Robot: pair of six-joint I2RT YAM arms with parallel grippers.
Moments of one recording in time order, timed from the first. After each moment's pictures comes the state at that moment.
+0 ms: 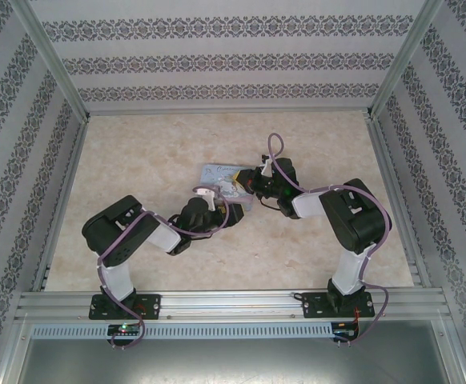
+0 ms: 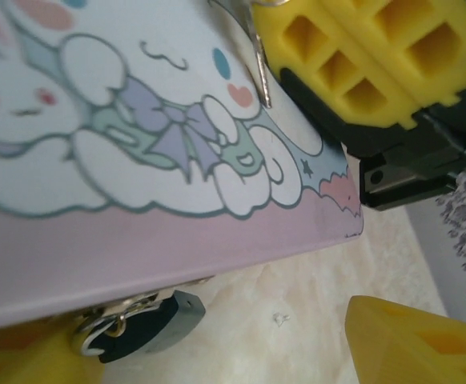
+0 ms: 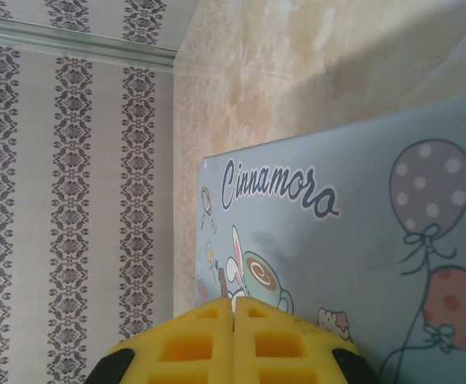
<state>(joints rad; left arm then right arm) -0.71 1.84 0.51 0.96 0.14 -0.88 0.45 1.84 0.77 0.71 -0.55 1.20</state>
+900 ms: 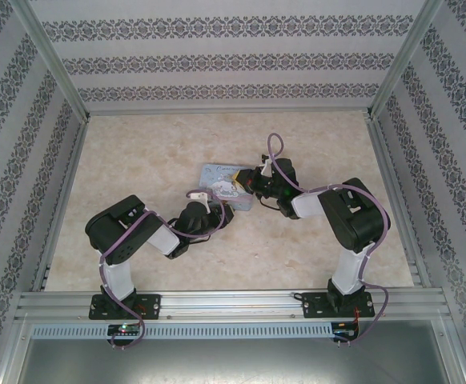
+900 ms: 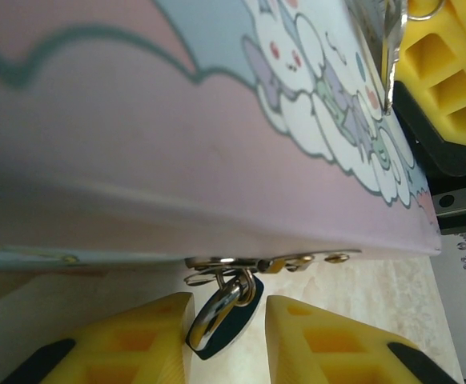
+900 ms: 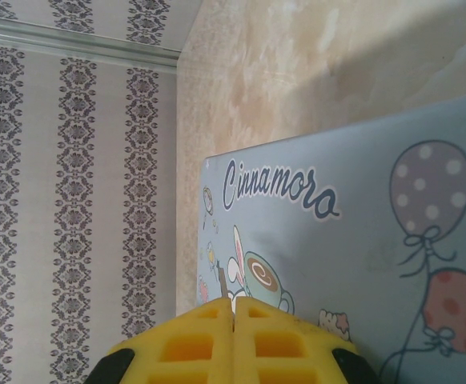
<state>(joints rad) -0.71 1.85 0.48 0.95 0.06 -0.97 0.45 1.86 0.77 0.73 -0.55 1.21</state>
